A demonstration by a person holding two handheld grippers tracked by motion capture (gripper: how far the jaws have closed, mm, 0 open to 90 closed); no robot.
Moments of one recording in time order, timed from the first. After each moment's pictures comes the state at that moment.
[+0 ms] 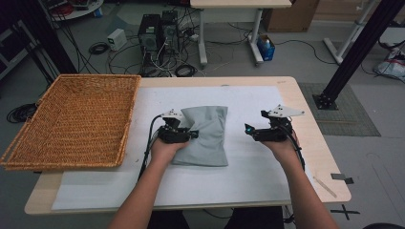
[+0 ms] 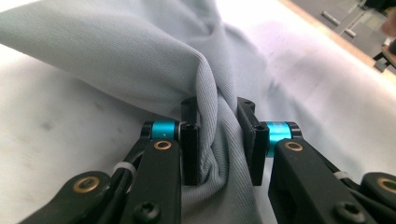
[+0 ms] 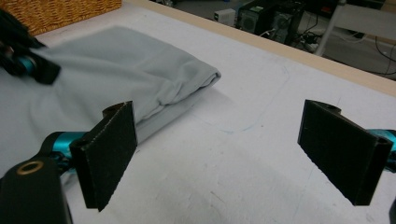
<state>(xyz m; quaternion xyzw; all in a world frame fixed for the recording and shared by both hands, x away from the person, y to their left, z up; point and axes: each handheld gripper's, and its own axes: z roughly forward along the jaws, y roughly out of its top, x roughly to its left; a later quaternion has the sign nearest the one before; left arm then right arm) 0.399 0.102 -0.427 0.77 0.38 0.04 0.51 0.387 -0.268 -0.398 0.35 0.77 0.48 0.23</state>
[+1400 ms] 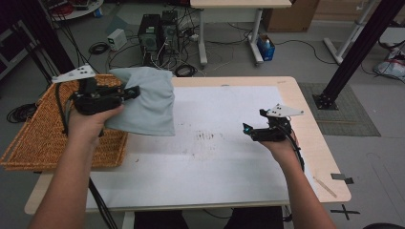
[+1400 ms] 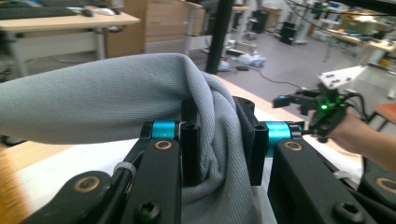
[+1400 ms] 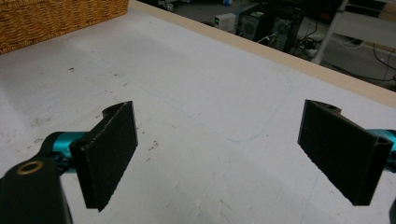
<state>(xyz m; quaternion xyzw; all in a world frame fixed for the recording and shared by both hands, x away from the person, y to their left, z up) 0.339 0.252 -0.250 0.70 0.34 0.16 0.60 0.380 -0.259 -0.387 0.34 0.77 0.48 0.24</state>
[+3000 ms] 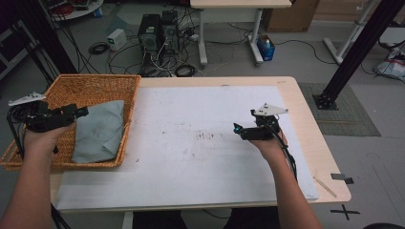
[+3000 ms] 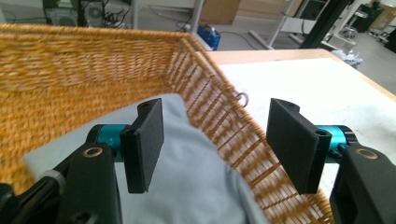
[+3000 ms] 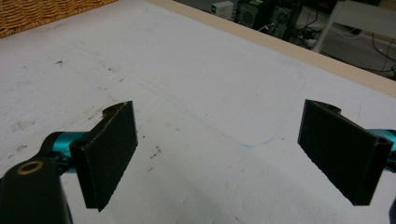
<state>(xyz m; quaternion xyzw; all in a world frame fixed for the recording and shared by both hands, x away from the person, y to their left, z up) 0.352 0.398 -0.341 0.66 0.50 0.21 0.52 0.392 -0.230 -0.398 0.35 0.78 0.46 0.24</state>
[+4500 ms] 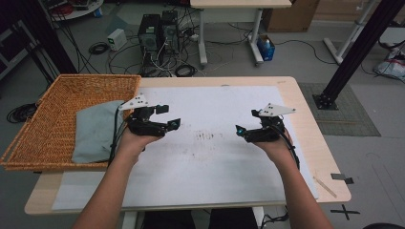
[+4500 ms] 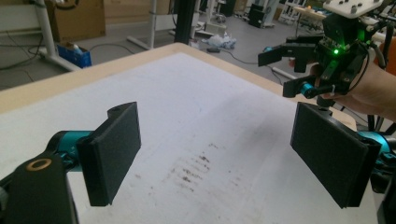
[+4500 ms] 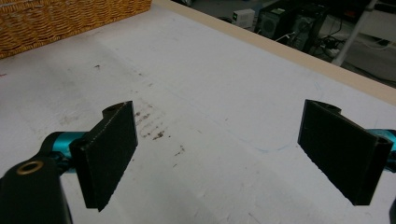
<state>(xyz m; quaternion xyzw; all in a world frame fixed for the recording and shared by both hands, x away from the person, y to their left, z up) 0.375 0.166 -0.362 0.74 0.29 0.10 0.60 0.379 -0.239 -0.381 0.31 0.79 0.48 0.22</state>
